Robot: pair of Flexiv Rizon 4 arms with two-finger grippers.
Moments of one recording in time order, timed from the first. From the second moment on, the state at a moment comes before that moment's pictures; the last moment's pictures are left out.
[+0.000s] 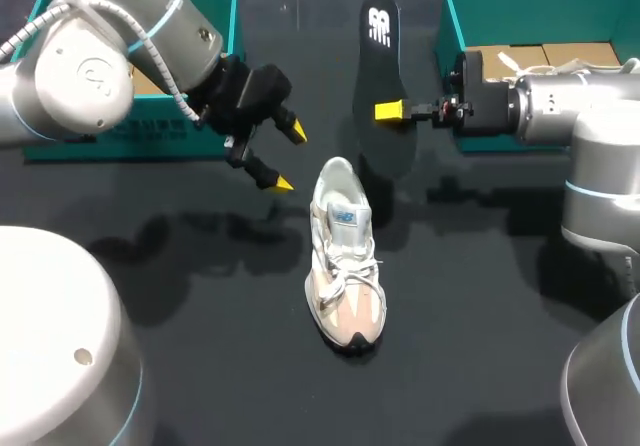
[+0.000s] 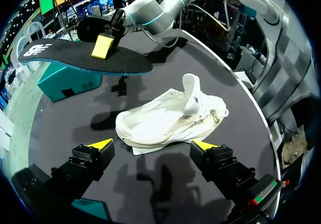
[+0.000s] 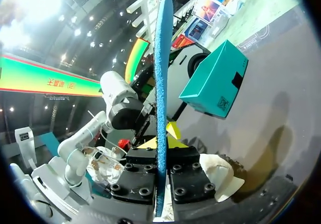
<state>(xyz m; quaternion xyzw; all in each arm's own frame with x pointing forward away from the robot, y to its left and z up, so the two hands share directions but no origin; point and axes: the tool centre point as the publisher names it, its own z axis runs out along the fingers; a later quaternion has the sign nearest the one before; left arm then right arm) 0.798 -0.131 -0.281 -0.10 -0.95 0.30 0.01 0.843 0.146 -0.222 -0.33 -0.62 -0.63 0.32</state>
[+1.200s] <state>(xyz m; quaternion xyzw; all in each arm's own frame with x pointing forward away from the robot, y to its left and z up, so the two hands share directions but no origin) 0.806 -0.131 -0.345 -0.06 -0.95 0.29 -0.03 0.847 0.189 -0.249 -0.22 -0.63 -0.70 0.27</state>
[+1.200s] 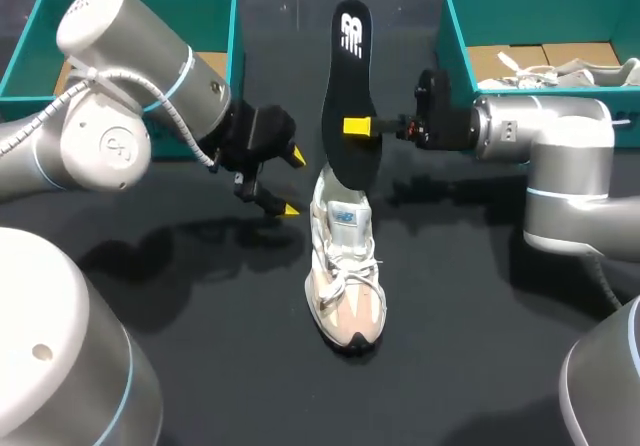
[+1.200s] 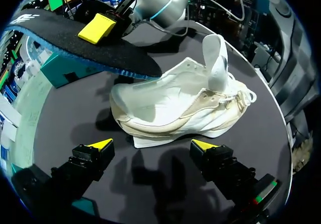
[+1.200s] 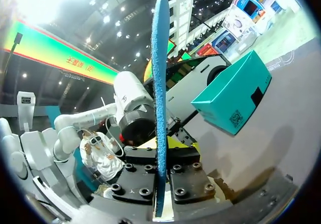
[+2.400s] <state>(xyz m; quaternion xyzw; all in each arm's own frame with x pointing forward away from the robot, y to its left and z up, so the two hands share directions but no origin) 0.792 -0.141 -0.359 -0.06 -0.95 0.31 -0.04 0.832 0.211 -0.265 -0.13 -0.63 -0.74 0.20</state>
